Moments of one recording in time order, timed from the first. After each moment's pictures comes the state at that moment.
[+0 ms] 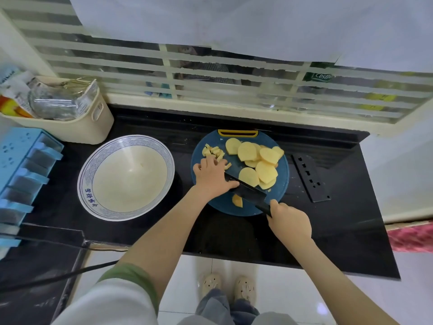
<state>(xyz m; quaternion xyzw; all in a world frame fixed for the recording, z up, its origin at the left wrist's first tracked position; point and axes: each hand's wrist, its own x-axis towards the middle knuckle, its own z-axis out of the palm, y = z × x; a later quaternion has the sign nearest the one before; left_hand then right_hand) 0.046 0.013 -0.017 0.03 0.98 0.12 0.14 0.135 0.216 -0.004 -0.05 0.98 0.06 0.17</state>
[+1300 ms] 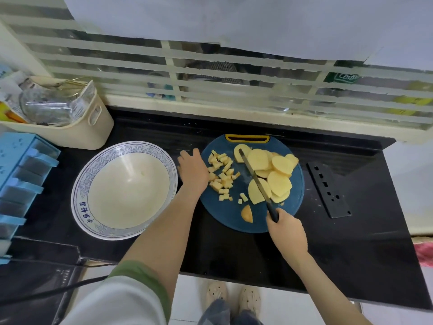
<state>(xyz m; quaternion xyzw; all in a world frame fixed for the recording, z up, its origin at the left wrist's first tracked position) -0.009 -0.032 -0.042 -0.18 0.97 0.13 0.08 0.115 0.190 -0.036 0.19 0.92 -0.30 0.18</state>
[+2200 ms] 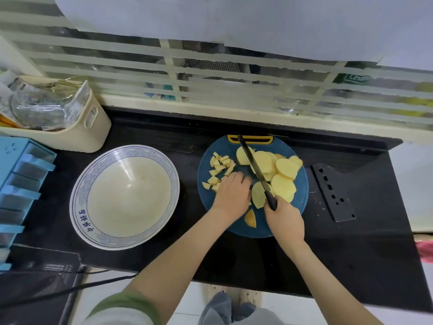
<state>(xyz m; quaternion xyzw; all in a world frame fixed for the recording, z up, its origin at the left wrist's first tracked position) 0.032 0.029 -0.045 0.17 0.97 0.18 0.01 0.078 0.169 -0.028 0.17 0.94 -0.27 0.14</state>
